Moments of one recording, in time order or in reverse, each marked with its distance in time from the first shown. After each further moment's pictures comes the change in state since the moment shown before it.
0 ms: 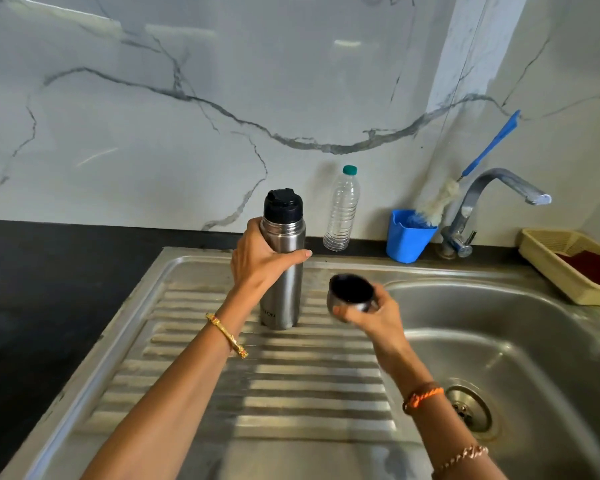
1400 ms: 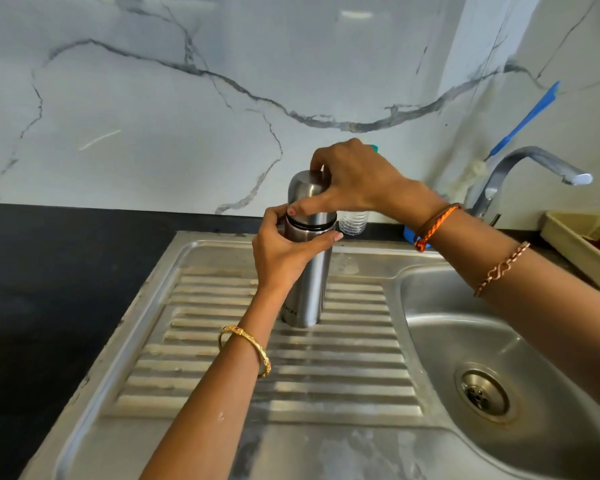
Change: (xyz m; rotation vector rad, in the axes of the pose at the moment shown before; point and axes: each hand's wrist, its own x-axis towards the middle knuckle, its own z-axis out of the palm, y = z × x) left_hand -0.017 -0.011 0.000 -0.449 0.043 0.017; right_hand 0.058 -0.171 0.081 -1.343 -0.324 -0.611
